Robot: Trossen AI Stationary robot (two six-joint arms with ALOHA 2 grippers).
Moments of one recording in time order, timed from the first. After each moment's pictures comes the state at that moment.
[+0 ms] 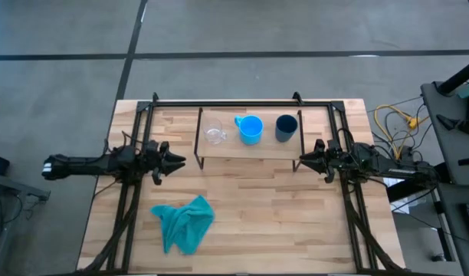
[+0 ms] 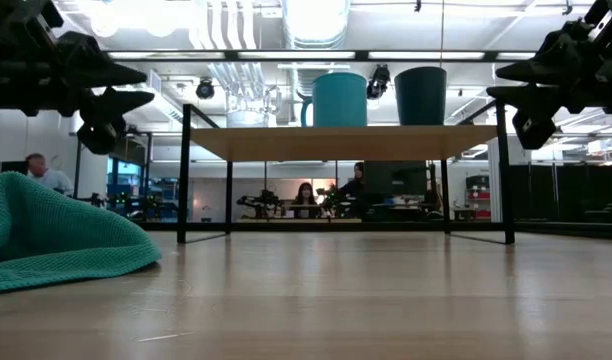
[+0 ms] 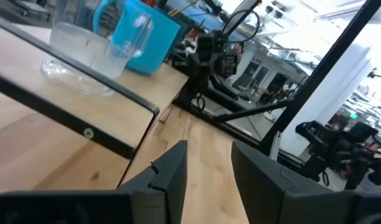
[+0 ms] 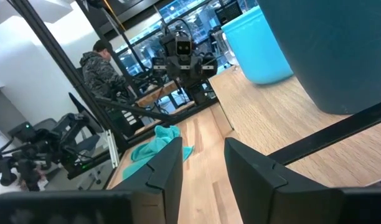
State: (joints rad) left arm 0.02 0.16 0.01 0.13 -0.03 -0.52; right arm -0.10 0.00 0.02 0.01 -0.09 0.50
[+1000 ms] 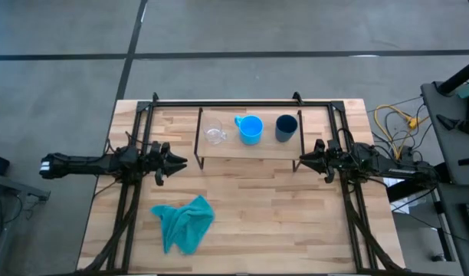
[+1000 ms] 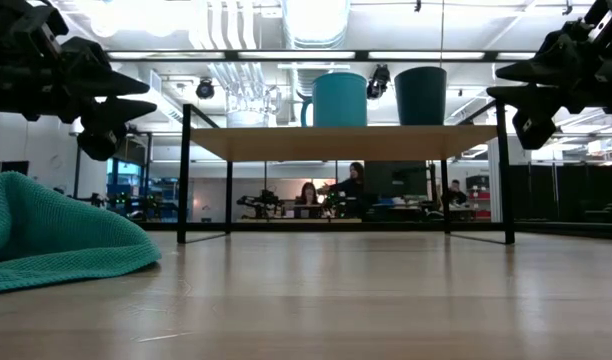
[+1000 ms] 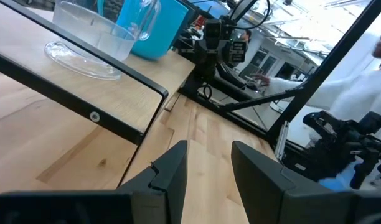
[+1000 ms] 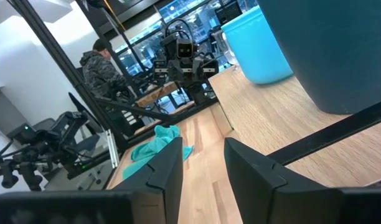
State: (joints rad) left arm 0.02 0.22 0.00 0.13 -0.03 -0.52; right arm -0.10 0.00 0.02 0.01 -0.09 0.50
